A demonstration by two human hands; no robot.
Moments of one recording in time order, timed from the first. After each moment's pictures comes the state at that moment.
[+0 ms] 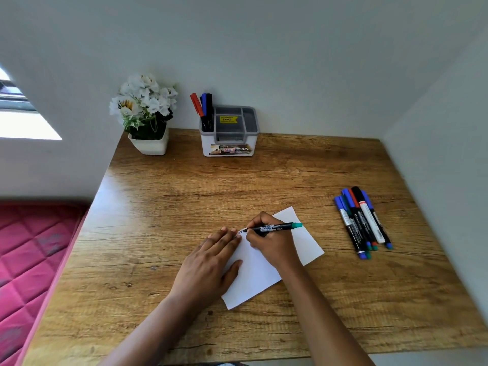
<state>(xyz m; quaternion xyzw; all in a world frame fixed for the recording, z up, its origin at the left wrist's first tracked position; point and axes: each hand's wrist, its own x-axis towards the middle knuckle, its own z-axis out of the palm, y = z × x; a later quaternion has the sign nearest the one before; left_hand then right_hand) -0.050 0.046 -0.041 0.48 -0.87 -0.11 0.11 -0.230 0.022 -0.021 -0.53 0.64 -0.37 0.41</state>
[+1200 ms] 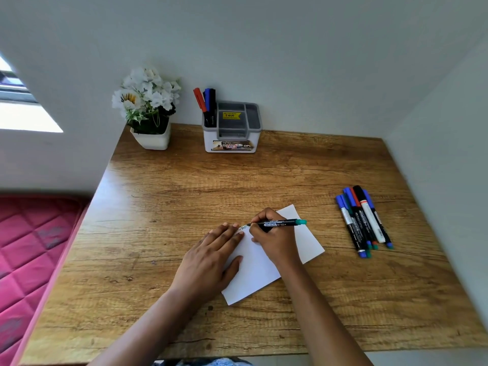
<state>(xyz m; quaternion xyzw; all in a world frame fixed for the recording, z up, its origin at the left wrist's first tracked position) -0.050 0.046 -0.040 0.48 -0.86 -0.12 0.11 -0.226 0.025 -0.015 -0.49 0.66 -0.40 0.40</state>
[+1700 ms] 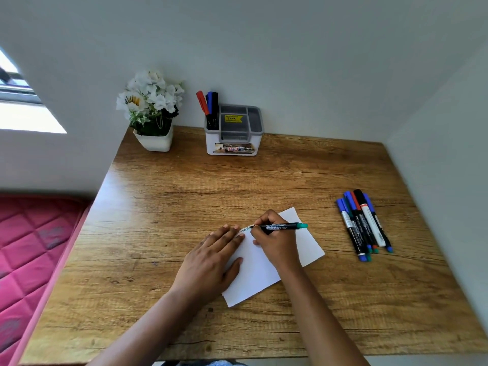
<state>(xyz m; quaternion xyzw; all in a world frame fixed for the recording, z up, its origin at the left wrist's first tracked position) -0.050 0.046 -0.040 0.47 -0.86 -0.11 0.13 -0.225 0.025 -0.015 -0.50 0.67 -0.41 0.38</state>
